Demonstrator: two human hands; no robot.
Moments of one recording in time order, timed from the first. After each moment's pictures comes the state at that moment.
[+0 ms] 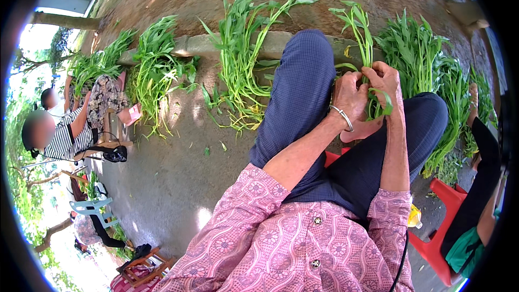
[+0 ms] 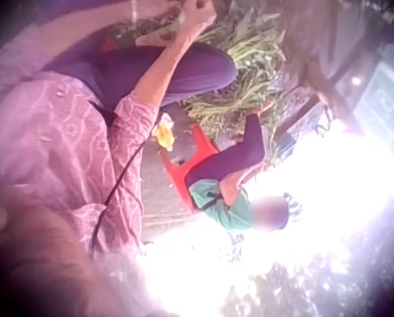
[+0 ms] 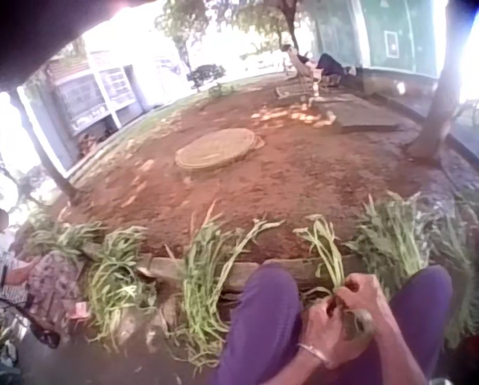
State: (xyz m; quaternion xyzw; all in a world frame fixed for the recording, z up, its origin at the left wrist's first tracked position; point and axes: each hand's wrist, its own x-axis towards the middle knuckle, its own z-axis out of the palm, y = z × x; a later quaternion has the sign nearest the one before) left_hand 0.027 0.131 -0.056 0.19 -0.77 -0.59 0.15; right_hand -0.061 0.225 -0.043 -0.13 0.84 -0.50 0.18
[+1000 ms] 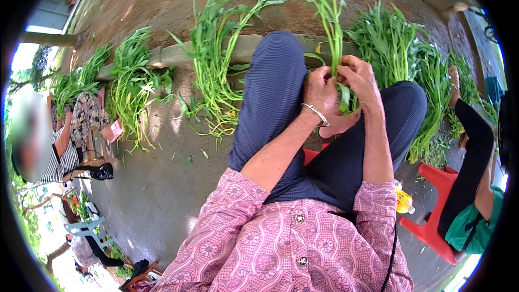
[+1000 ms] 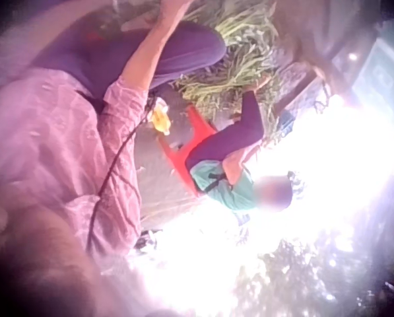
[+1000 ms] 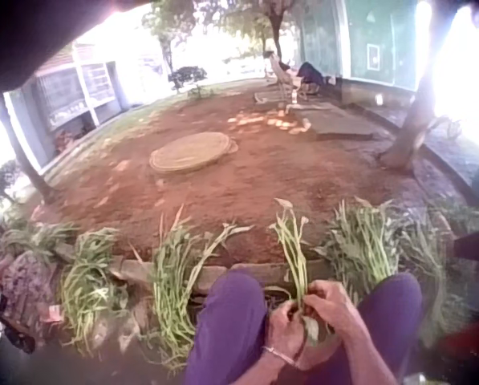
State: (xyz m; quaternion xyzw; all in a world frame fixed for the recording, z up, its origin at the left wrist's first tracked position) left_hand 0.022 0.136 -0.062 0.22 -0.70 -0.66 0.15; right_hand -0.053 0.234 -0.029 -0.13 0.78 -0.56 0.25
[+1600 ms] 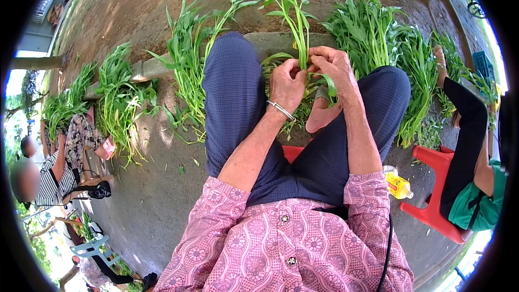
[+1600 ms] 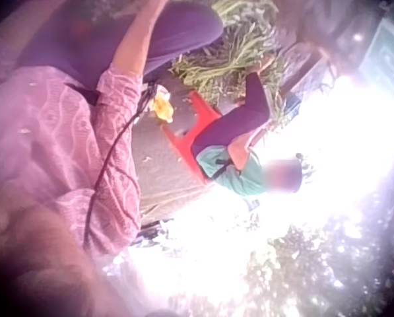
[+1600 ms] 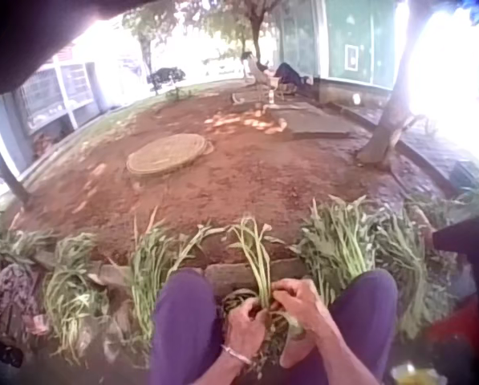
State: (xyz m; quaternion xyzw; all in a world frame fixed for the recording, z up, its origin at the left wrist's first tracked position) left_hand 0.029 0.117 -0.049 0.18 -0.73 -0.65 0.12; right_hand -0.051 0.235 -0.025 -0.14 0.74 -0.63 0.22
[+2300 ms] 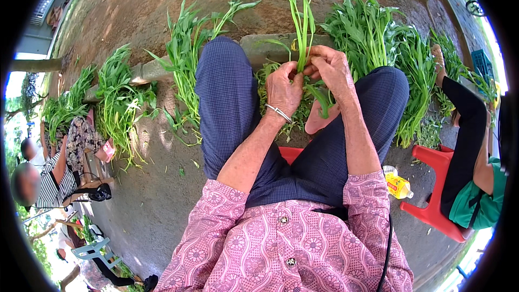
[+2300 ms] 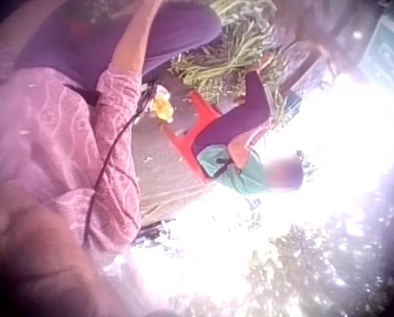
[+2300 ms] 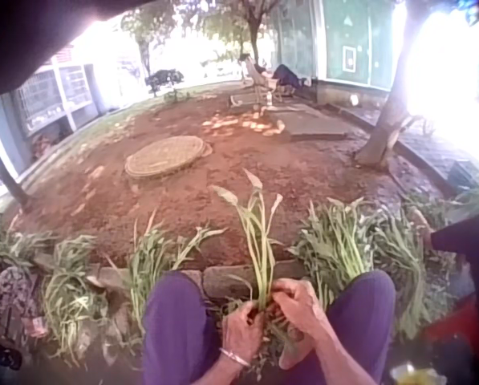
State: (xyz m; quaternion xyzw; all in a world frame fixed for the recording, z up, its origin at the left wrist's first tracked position) left_hand 0.034 0.115 -0.046 0.14 -0.81 -0.53 0.19; right_hand -0.049 0.230 -0.024 -0.12 0.74 -0.63 0.21
